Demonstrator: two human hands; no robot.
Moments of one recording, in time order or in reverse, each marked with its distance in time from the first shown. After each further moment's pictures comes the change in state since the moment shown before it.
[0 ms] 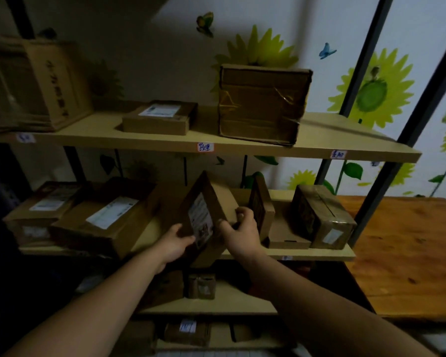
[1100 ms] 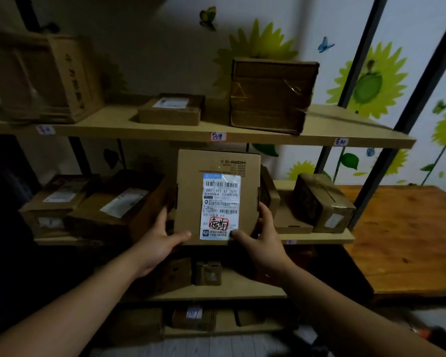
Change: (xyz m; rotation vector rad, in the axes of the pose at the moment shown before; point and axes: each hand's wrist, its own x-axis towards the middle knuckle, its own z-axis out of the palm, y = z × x) left_hand -0.052 -0.033 -0.051 -0.196 -0.087 0.234; right_hand -0.065 0.008 -0.017 0.088 -0.086 -0.108
